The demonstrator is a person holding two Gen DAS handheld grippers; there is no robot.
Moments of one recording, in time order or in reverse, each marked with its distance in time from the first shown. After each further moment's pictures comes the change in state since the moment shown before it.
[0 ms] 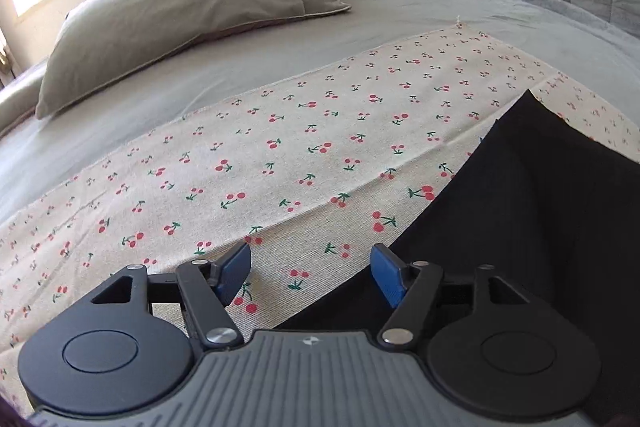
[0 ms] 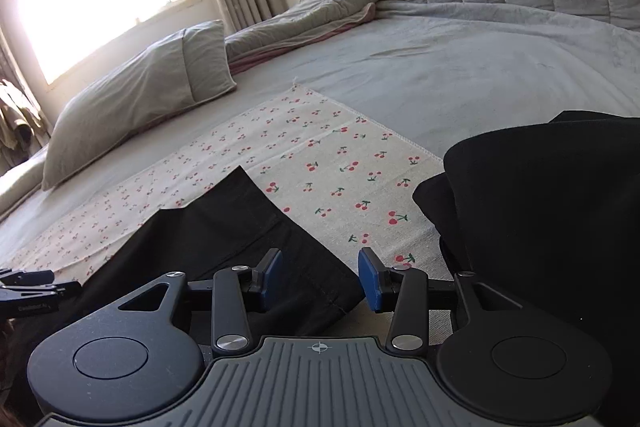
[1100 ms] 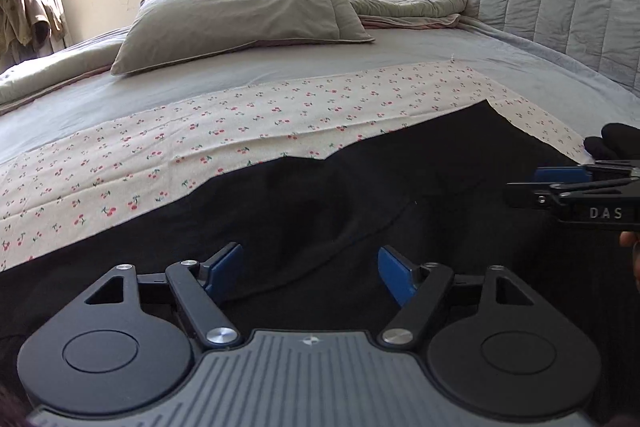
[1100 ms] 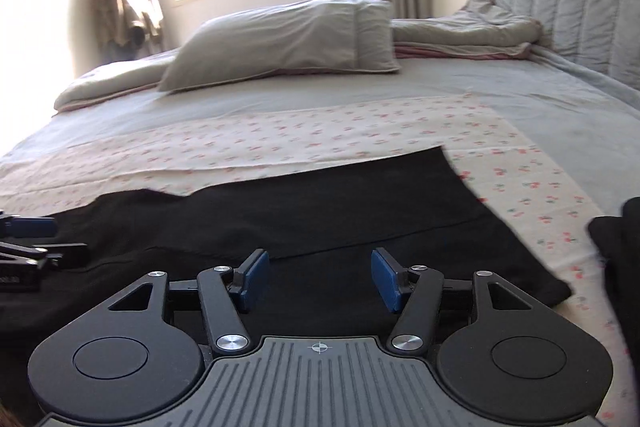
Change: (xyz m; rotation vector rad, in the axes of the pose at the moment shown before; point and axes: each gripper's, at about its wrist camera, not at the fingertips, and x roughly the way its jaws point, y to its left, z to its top) left arm -0.133 -0.027 -0.122 -0.122 -0.107 0.064; right arm -0.035 0.146 -0.066 -0.417 0.050 0.322
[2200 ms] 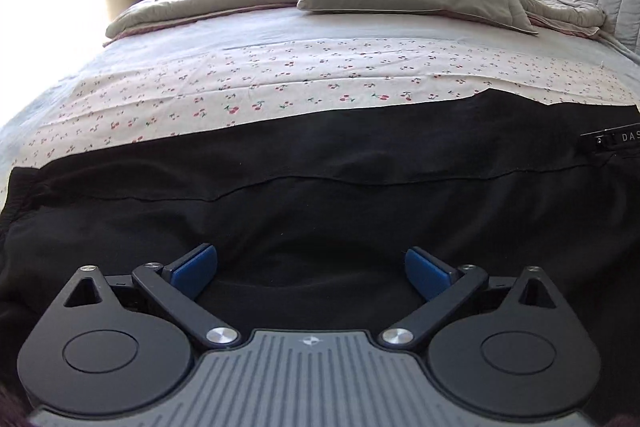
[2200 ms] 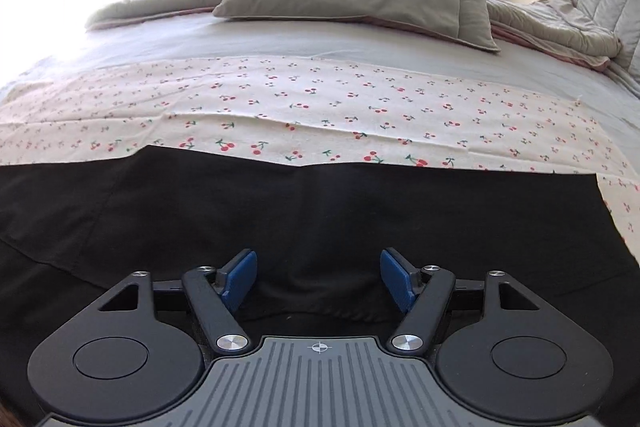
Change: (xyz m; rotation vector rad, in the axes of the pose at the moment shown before) left arm -0.072 0.152 -0.081 -0.252 0.079 0.323; right arm 0.096 0.066 0.034 -0.129 0.147 -0.083
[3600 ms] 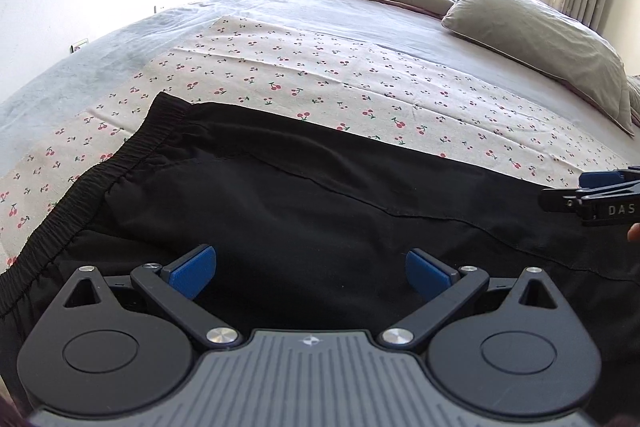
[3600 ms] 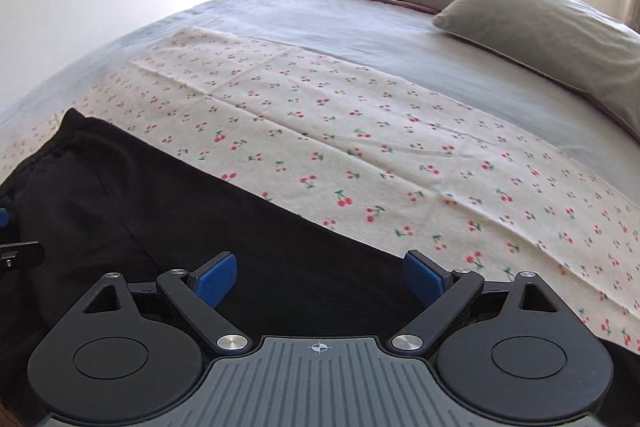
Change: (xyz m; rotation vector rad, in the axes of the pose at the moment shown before) left arm -0.044 0.099 0.011 -0.353 0.068 0.186; right arm -0.003 0.209 0.071 -0.392 0.059 0.424
